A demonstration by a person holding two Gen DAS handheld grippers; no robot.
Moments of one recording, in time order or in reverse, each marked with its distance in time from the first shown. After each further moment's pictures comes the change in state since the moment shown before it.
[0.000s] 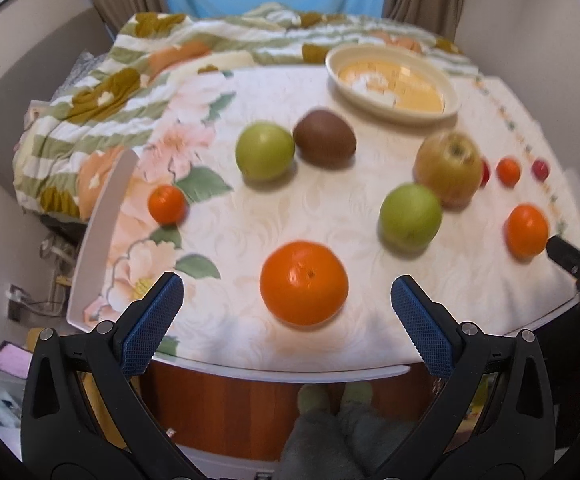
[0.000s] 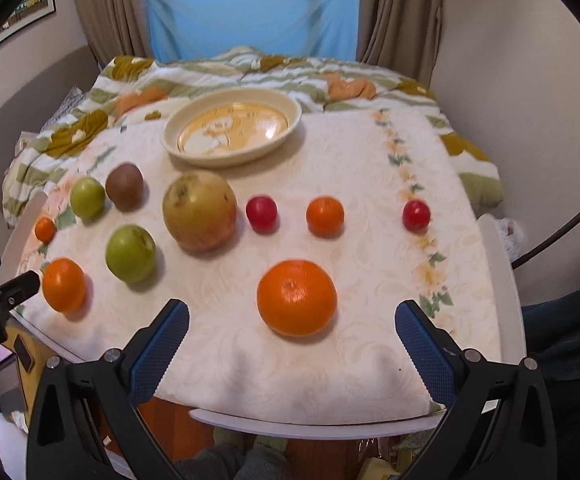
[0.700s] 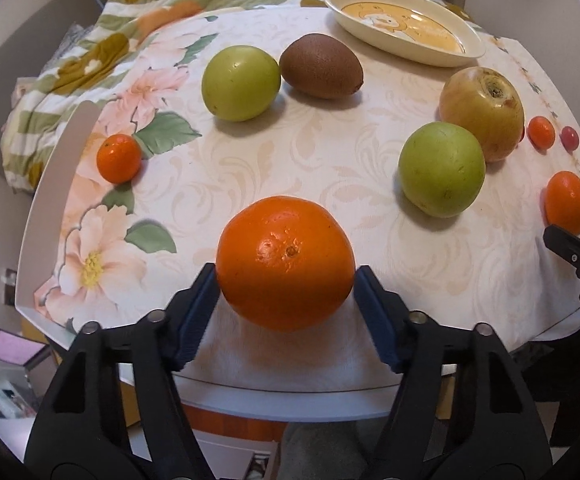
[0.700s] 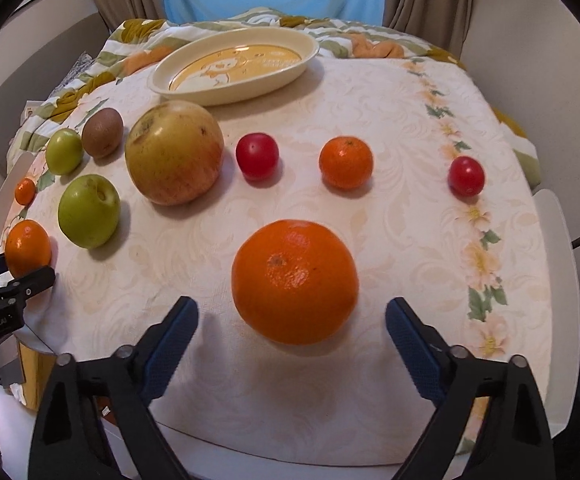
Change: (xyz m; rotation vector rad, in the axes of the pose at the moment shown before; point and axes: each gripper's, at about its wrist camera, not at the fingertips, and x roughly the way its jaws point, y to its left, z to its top) left arm 0.059 -0.011 -0.010 -0.014 0.116 0.001; right arm 0.059 -0.008 -0.008 -0.049 0.113 0.080
